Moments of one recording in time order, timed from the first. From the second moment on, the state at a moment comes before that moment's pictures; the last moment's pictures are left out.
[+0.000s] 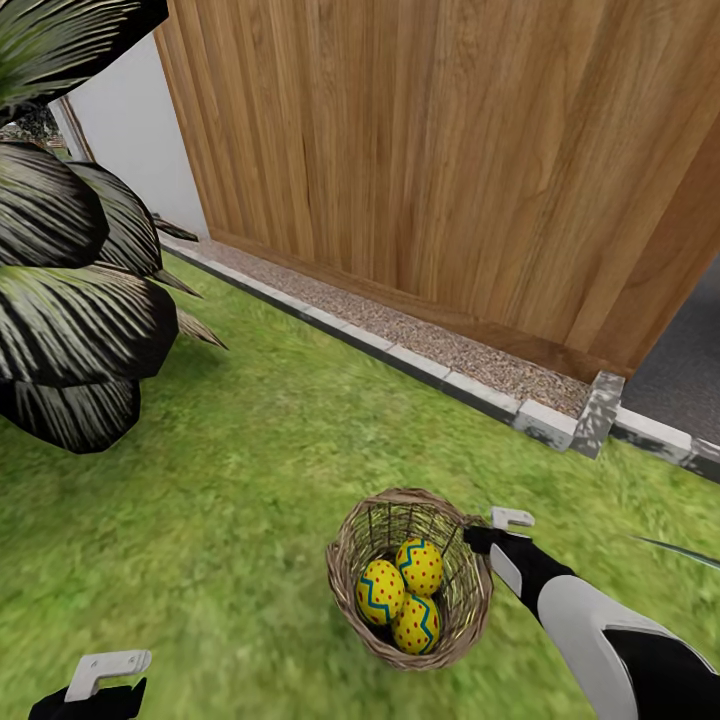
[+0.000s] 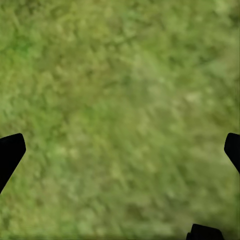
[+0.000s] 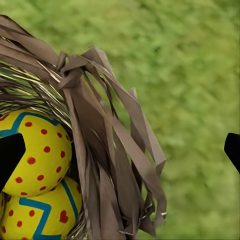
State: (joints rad) left arm 0.18 0.16 0.16 -1.59 0.04 0.64 0.08; right arm -0.86 -0.03 -0.10 -0.17 -0.05 0.14 -0.15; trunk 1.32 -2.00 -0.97
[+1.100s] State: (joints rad) left arm 0.18 0.16 0.16 -1.59 0.04 0.64 0.08; right arm -0.86 -0.03 -0.10 -0.16 -0.05 0.16 -0.15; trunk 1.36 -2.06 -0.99
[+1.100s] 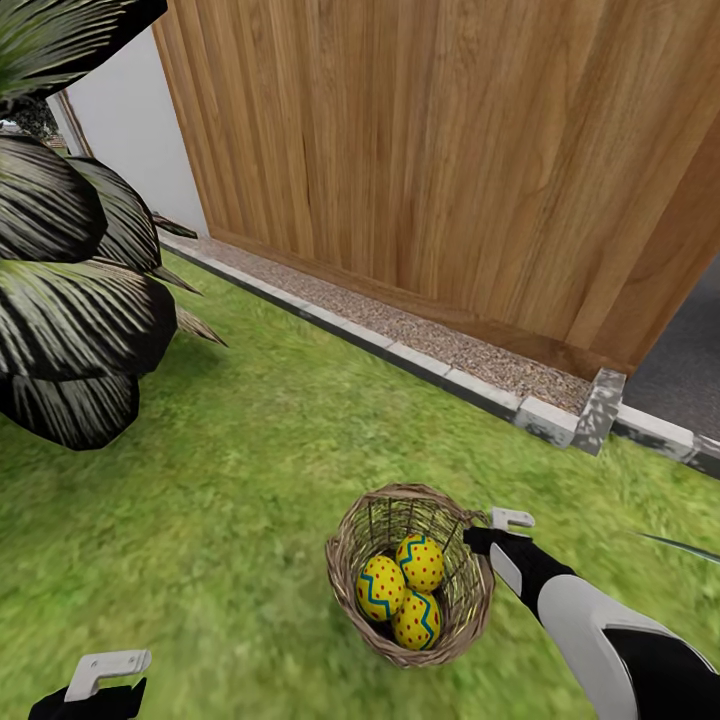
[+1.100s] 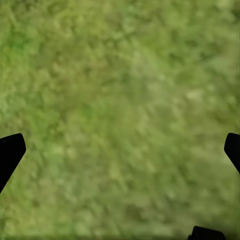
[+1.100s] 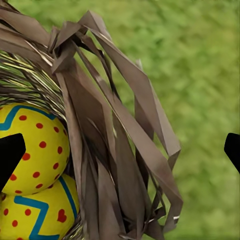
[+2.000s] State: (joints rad) left arm 0.18 0.16 0.16 -1.59 0.04 0.64 0.08; right arm -0.86 -0.03 -0.10 -0.16 -0.05 0.16 -0.15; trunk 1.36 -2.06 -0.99
